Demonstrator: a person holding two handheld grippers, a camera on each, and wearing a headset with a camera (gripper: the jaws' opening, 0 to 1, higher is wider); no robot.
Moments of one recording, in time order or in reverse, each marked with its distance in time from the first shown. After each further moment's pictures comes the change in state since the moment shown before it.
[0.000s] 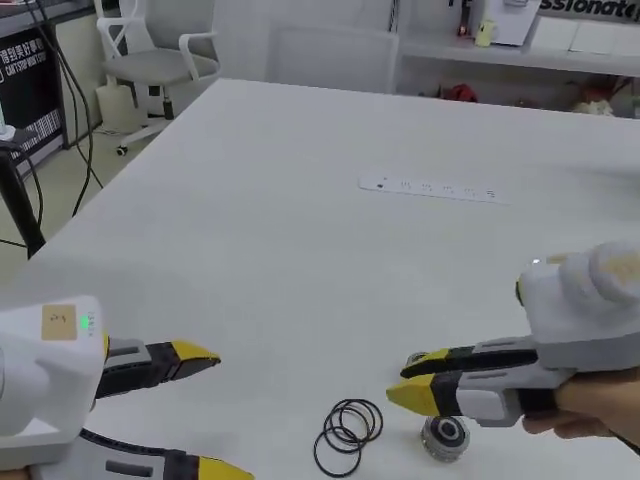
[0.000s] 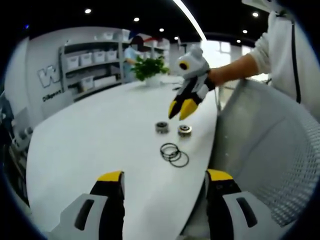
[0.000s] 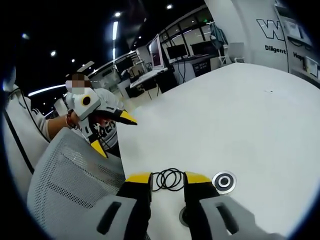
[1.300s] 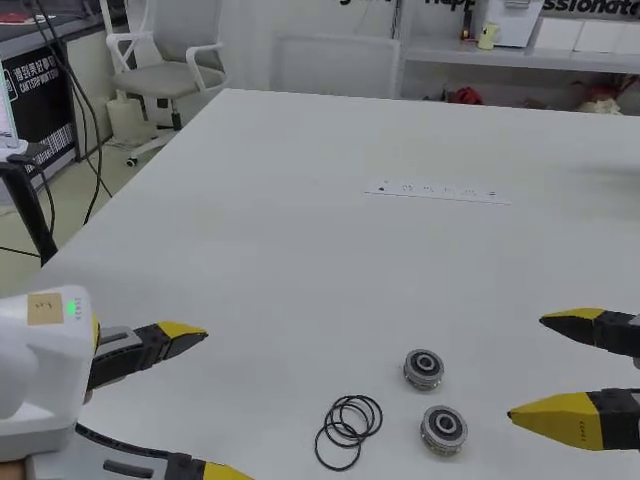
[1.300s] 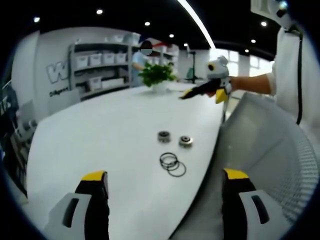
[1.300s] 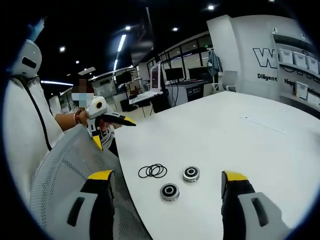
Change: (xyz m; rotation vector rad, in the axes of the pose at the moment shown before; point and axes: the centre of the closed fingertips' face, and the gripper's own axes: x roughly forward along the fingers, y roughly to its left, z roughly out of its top) left arm -0.009 -0.003 0.017 -0.081 -0.050 0.044; right arm -0.100 -0.009 -0.004 -0.129 -0.162 -0.110
